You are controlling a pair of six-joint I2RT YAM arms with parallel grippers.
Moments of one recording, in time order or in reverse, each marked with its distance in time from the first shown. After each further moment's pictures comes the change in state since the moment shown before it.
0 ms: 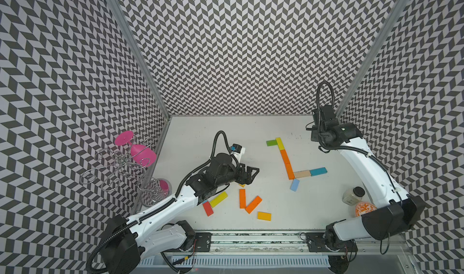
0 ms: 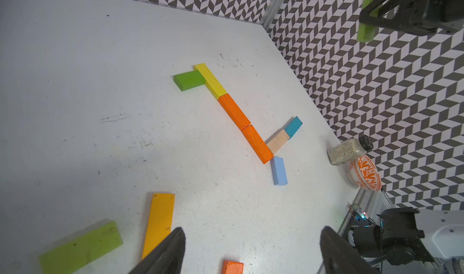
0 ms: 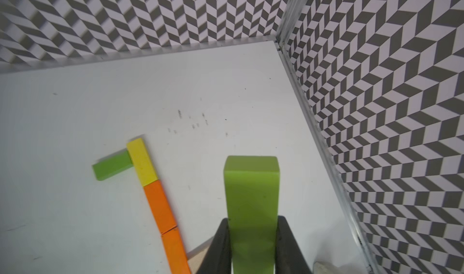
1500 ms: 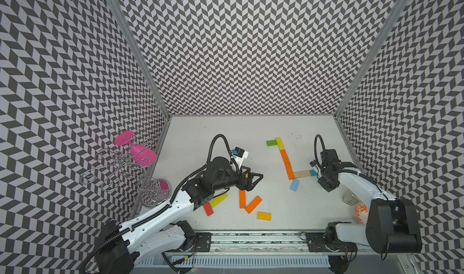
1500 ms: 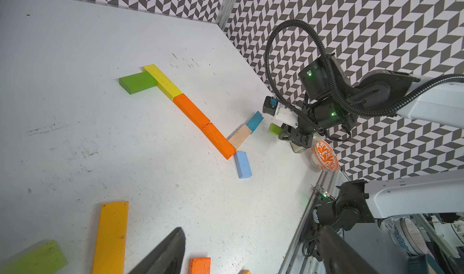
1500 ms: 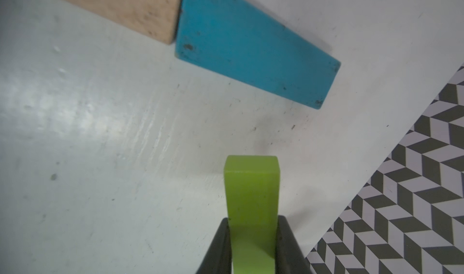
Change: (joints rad) left arm -0.043 -0.072 -0.032 0.048 0.112 0.000; right arm -0.242 -0.142 -0.810 0.274 -0.219 -0.898
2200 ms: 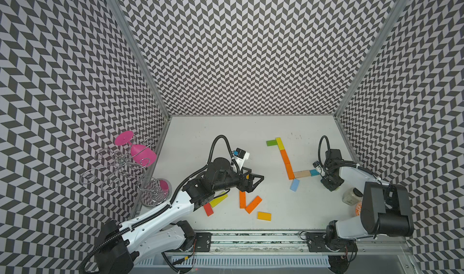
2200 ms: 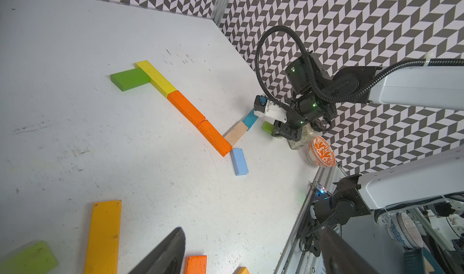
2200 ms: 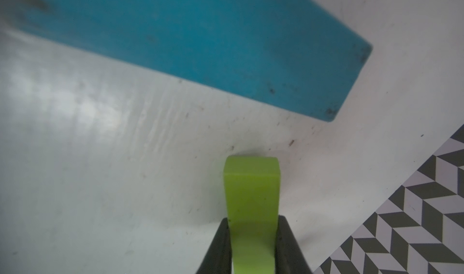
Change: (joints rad) left arm -0.015 0.000 -0.006 0.000 0.003 0.001; right arm -0.110 0.146 0.015 0.098 -0.025 -0.086
